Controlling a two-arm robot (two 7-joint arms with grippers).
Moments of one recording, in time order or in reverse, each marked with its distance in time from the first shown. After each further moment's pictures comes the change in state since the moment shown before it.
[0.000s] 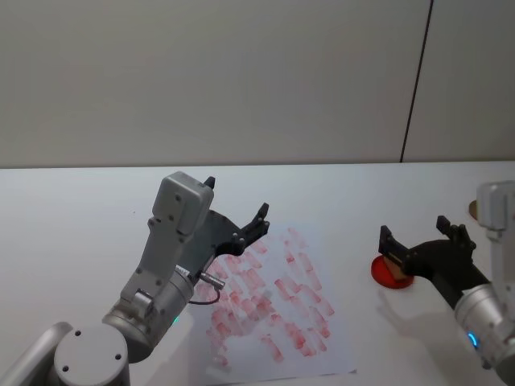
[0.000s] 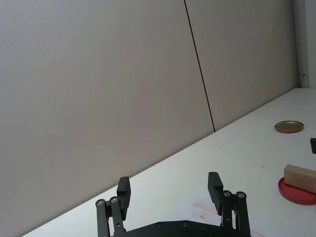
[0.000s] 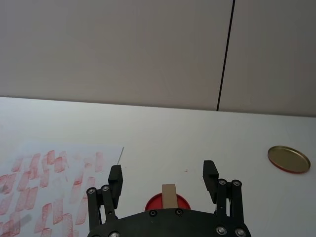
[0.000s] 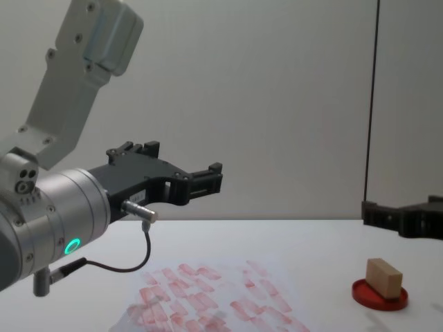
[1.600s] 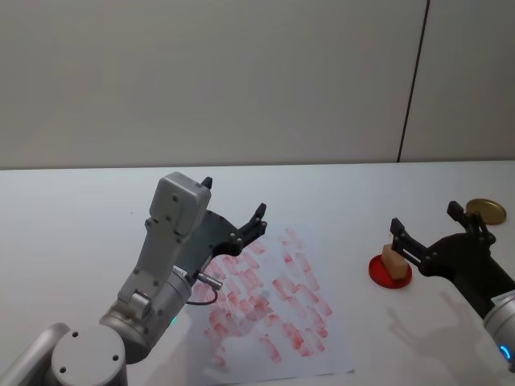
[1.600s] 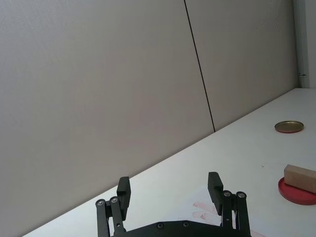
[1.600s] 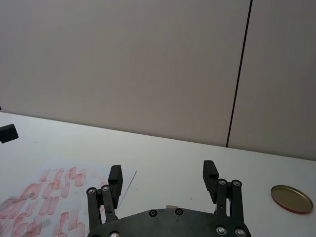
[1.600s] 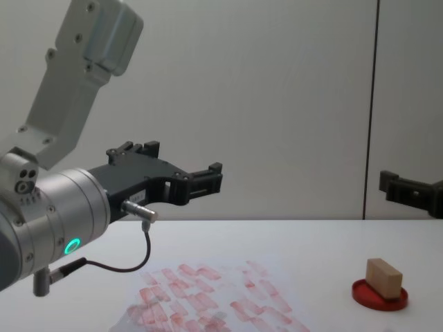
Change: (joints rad) left arm 0.000 0.000 0.000 0.000 0.000 0.000 0.000; right arm -0.075 0.105 0.033 -0.047 0.037 -0.218 0.124
